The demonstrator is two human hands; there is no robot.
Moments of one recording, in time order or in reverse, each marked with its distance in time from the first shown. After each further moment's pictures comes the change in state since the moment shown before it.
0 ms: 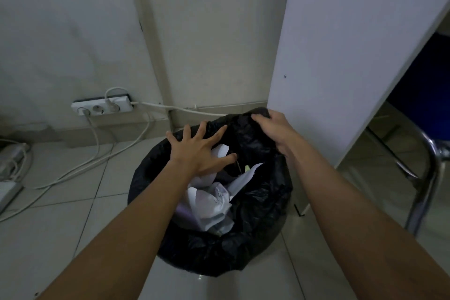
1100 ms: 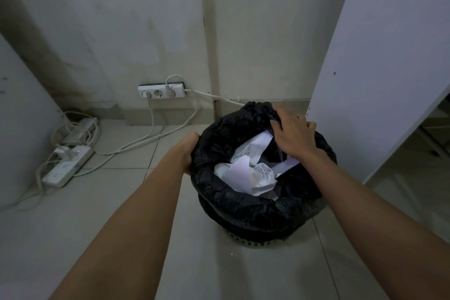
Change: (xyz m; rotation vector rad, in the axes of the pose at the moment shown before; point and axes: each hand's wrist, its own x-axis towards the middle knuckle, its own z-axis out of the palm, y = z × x) left_hand -0.064 -0.104 0.018 -1.483 -0.172 -0.812; right_hand -0.062 0.011 0.062 -0.988 0.085 -0.452
